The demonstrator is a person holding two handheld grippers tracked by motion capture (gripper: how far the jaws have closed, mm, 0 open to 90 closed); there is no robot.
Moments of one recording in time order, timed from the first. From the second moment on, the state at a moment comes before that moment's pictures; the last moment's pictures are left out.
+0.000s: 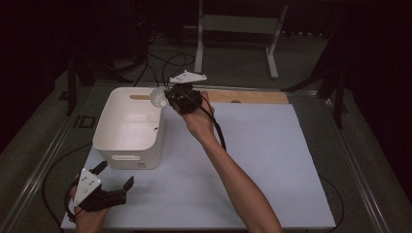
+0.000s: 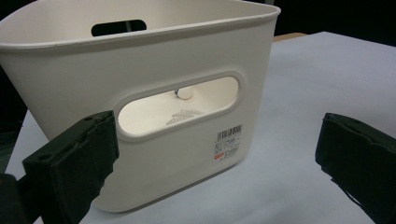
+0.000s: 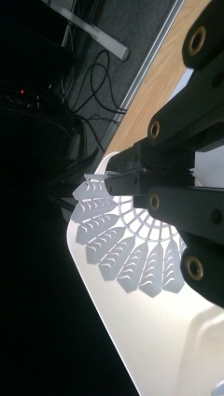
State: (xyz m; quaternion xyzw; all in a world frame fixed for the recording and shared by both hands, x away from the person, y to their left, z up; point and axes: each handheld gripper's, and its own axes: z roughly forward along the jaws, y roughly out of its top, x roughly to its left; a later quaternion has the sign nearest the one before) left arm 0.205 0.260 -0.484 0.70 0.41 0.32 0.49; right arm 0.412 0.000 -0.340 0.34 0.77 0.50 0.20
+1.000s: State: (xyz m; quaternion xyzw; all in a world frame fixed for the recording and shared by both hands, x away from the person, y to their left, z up) left arm 0.205 0.260 -0.483 0.70 0.41 0.32 0.49; right arm 0.412 0.022 -0.348 0.33 0.78 0.50 0.20
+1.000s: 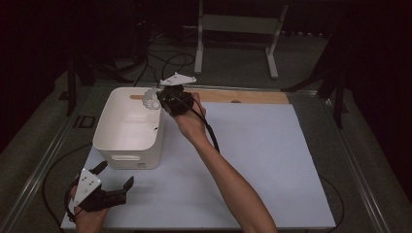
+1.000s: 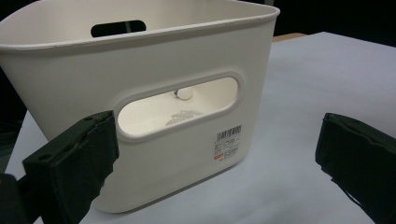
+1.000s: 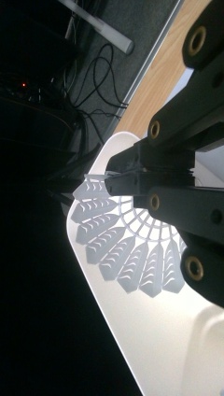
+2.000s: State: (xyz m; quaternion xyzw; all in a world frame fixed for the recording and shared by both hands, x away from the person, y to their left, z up) left arm 0.204 0.259 -0.483 0.69 0.41 0.32 0.50; right arm 0.405 0.040 -0.344 0.30 0.79 0.51 0.18
